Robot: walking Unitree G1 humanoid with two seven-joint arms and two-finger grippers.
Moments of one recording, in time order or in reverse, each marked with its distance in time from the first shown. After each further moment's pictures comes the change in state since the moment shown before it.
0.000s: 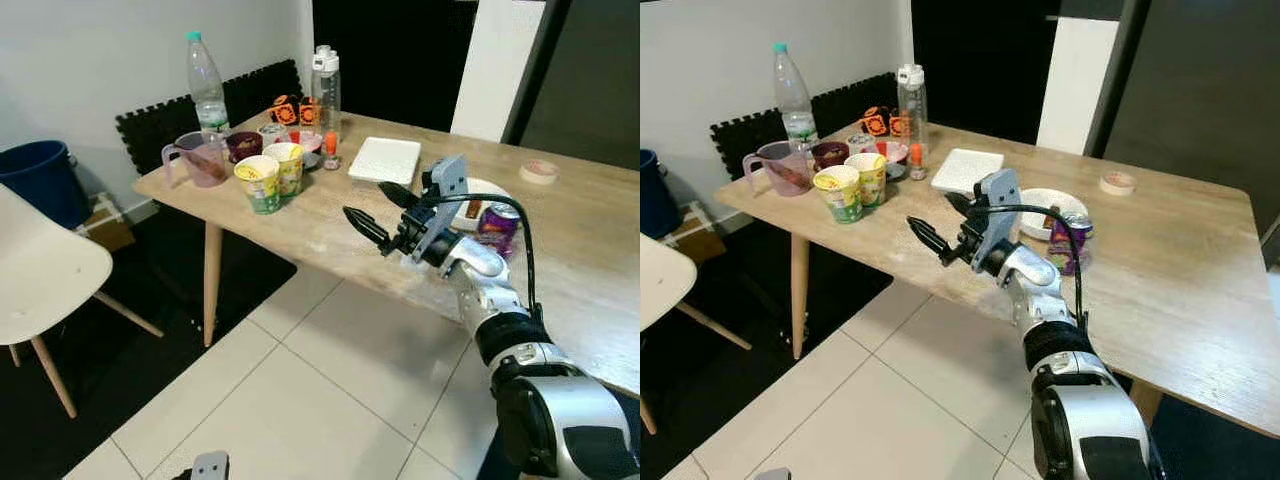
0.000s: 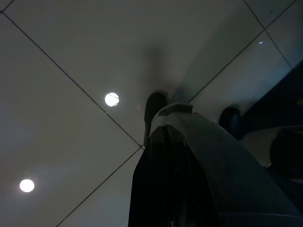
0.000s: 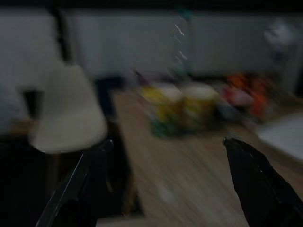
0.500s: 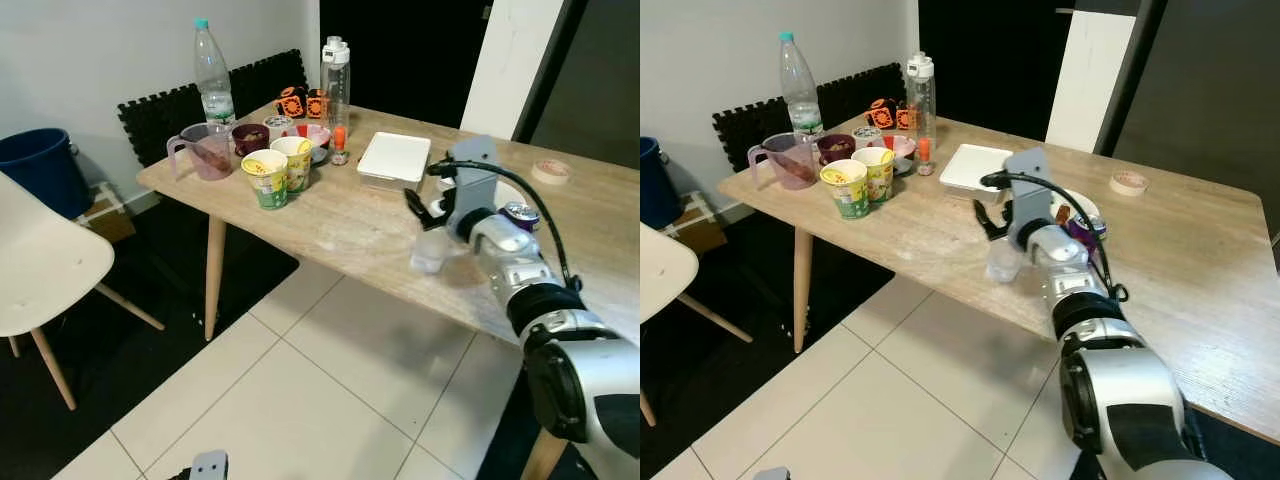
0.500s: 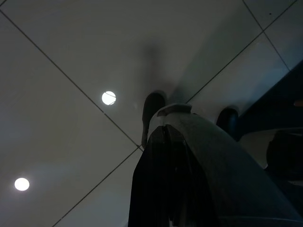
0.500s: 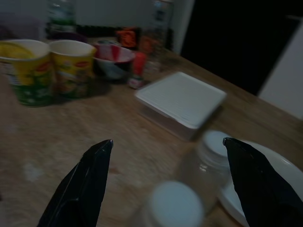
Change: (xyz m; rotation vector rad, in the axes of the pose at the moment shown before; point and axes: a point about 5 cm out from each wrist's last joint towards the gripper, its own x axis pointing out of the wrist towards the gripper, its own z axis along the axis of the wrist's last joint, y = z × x) left arm 0.000 -0.001 0.001 -0.006 -0.013 0.000; right arm -0.013 -0.055 0.018 -0.167 0.182 -0.426
